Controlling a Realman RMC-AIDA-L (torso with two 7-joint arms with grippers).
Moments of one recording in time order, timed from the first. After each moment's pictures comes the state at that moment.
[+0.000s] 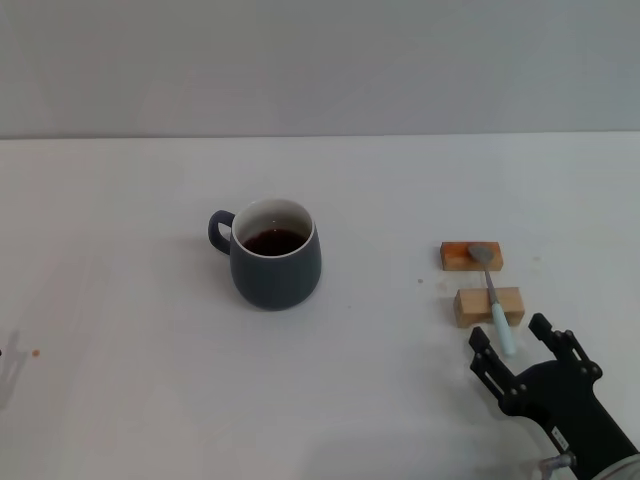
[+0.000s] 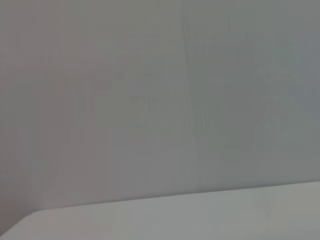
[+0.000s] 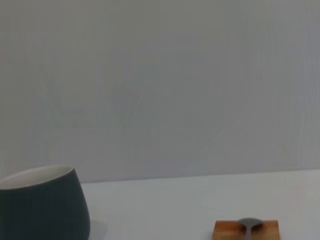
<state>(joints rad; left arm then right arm) -0.09 -2.06 -0.64 -0.14 2.10 1.31 -0.02 0.15 2.09 0.32 0.50 -2.07 -1.13 -0.02</state>
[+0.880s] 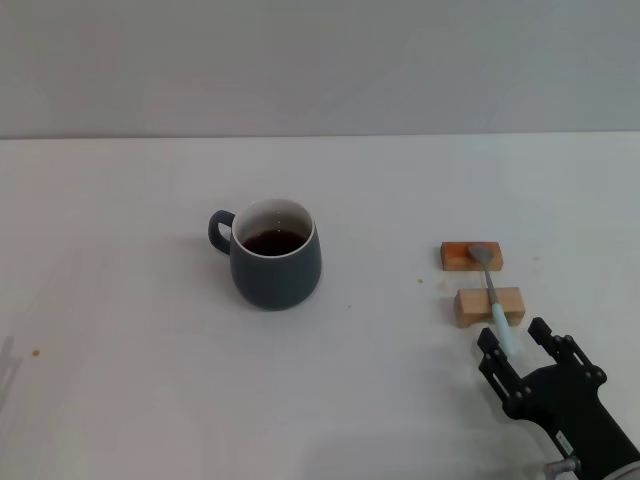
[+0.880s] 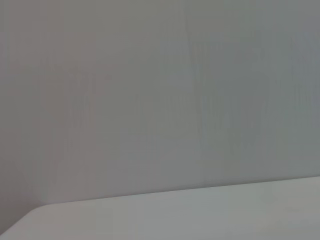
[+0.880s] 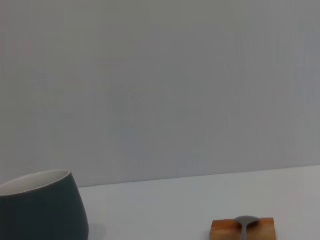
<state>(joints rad) -0.08 -2.06 -0.64 -0.14 2.10 1.31 -0.02 0.13 2.09 0.32 0.51 -2.06 -1.14 0.01</state>
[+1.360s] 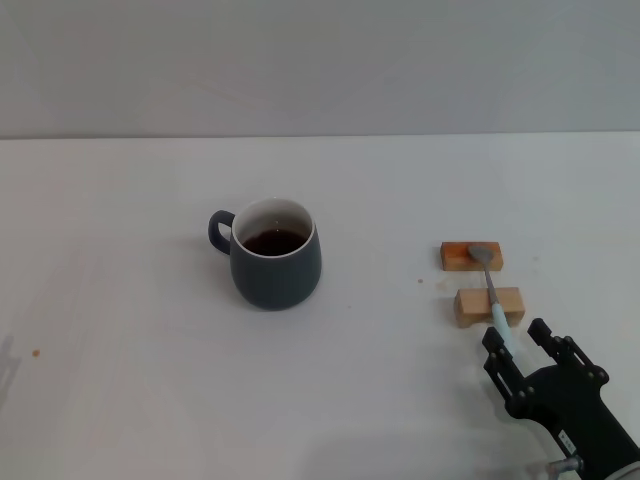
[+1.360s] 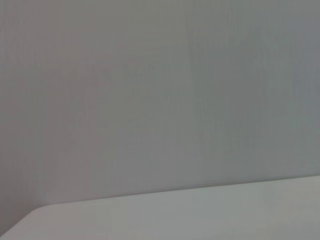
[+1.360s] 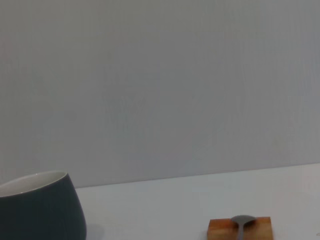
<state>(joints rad) -0.08 -2.06 -0.64 -0.13 2.10 1.31 -0.02 0.14 2.09 0.32 0.50 -2.06 -1.14 0.02</state>
